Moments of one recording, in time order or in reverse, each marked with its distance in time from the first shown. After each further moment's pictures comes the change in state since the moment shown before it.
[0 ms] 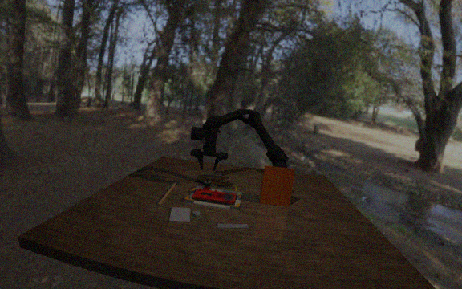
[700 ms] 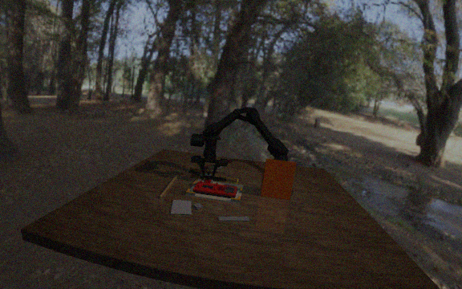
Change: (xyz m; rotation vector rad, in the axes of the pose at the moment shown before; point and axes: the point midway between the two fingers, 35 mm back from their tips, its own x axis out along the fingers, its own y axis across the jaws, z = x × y) arm 0.073 -0.002 0.000 0.008 -0.004 -0.011
